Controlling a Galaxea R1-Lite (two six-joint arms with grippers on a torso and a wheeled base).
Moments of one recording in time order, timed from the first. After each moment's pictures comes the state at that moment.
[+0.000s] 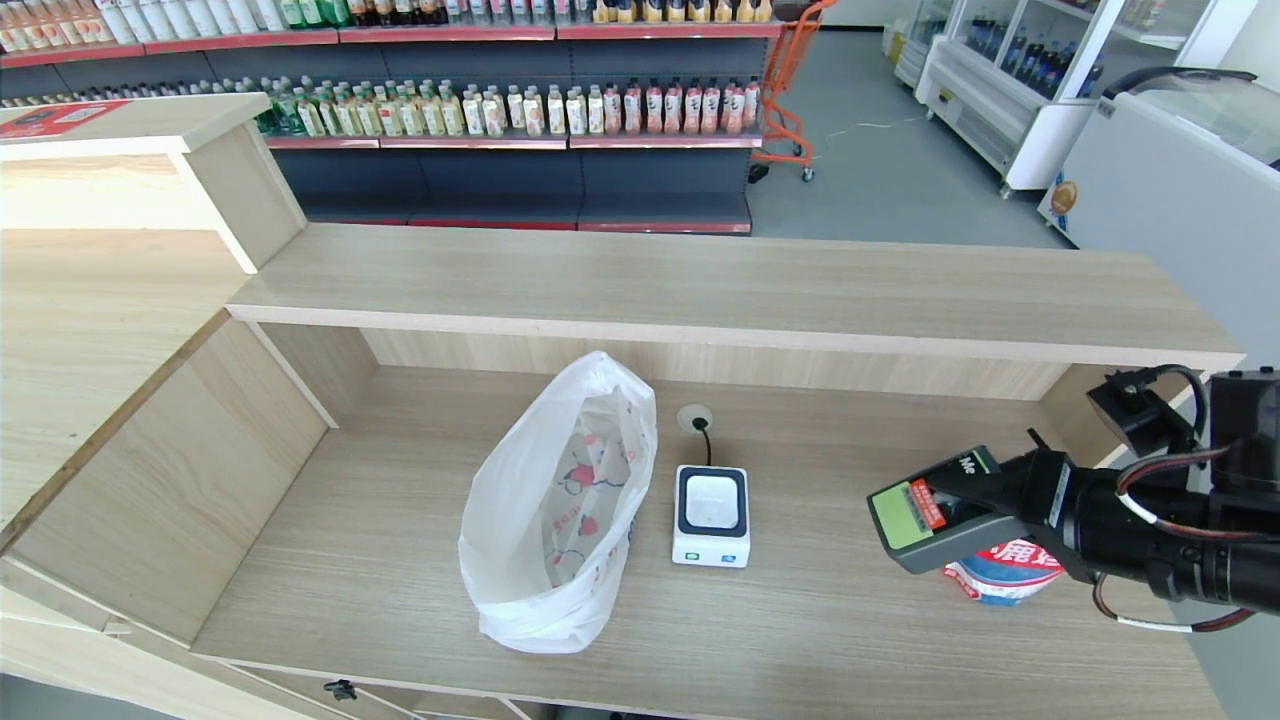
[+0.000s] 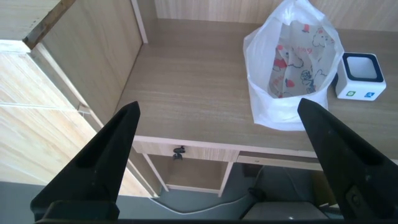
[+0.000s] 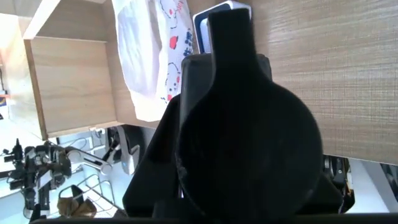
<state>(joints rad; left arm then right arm) 0.00 0.00 0.00 0.00 0.00 0.00 0.18 1.44 -0.51 -0.49 0.35 0.66</state>
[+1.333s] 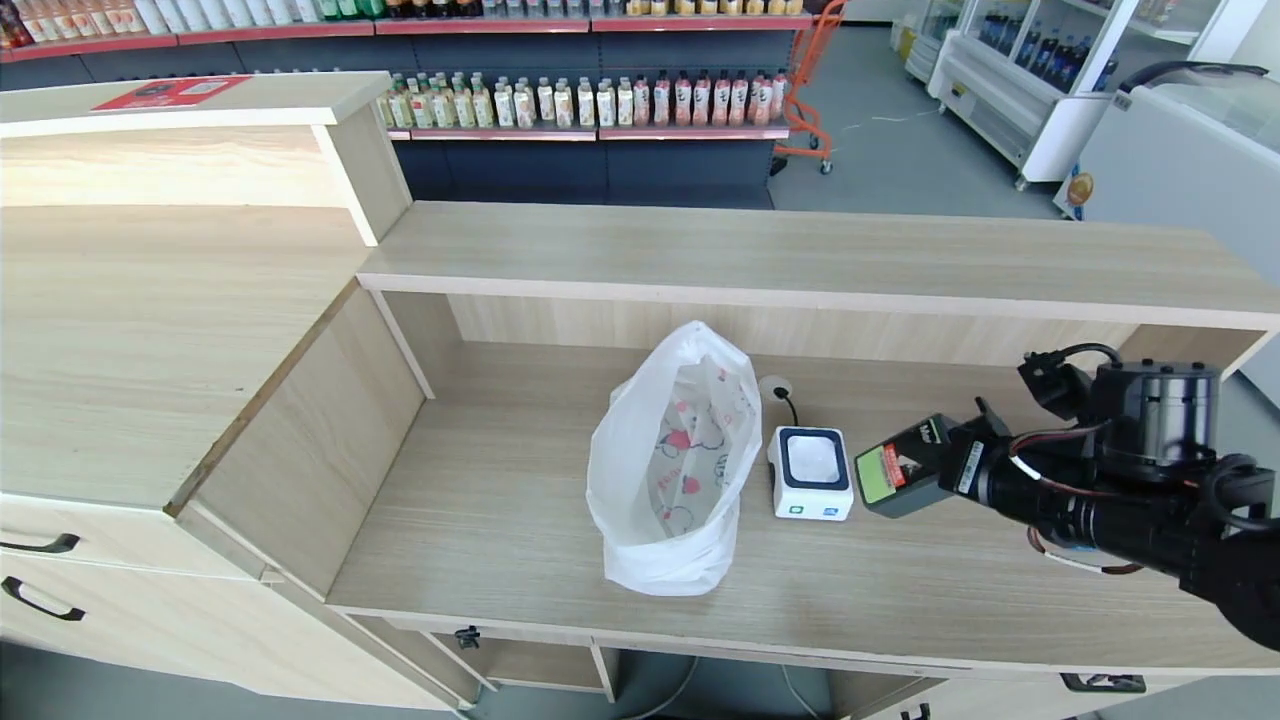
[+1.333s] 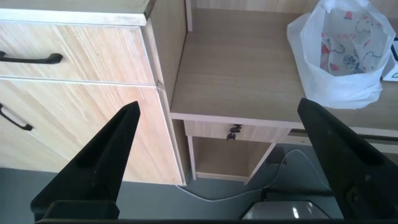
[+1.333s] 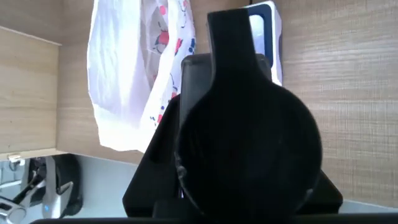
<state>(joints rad) 0.00 0.00 0.00 0.00 0.00 0.01 0.21 1.71 -0.57 -0.78 0.14 0.43</state>
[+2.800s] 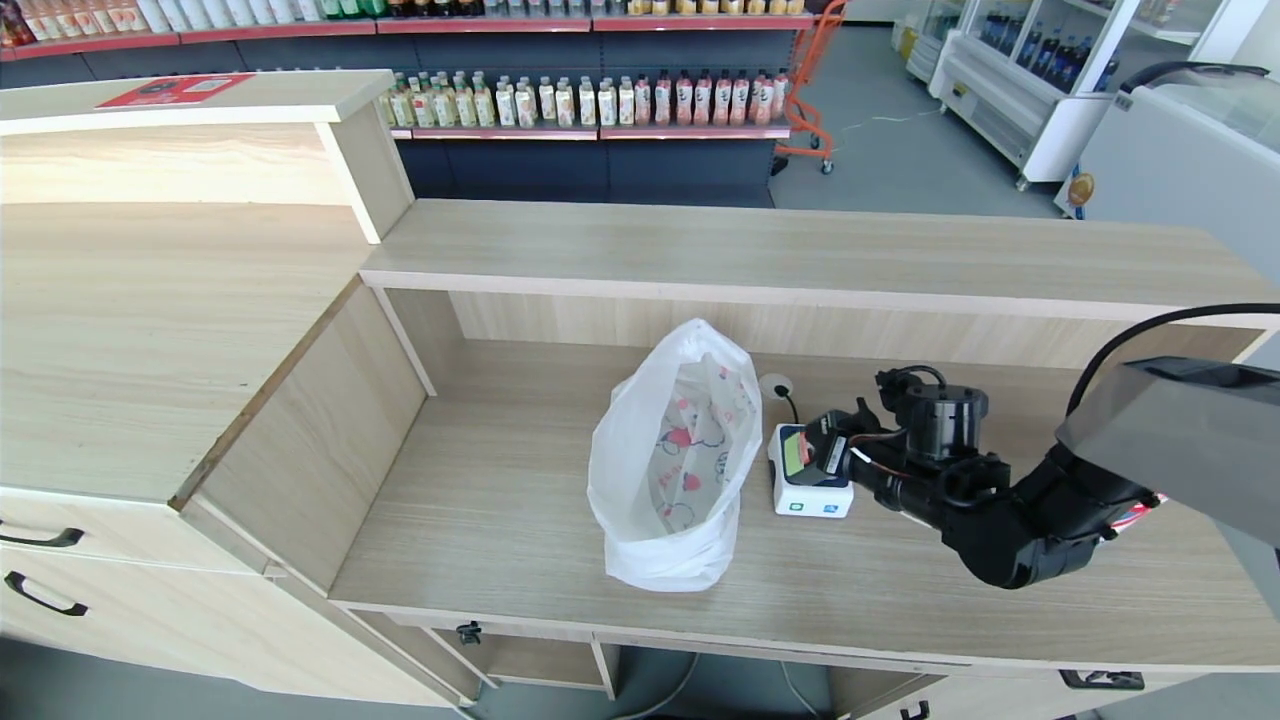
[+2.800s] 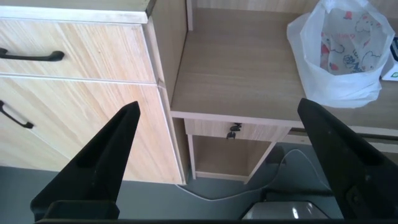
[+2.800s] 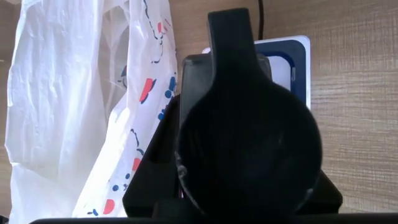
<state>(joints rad) 0.00 0.00 0.00 0.00 0.00 0.00 0.27 2.25 -0.91 -1.05 0.01 0.36</state>
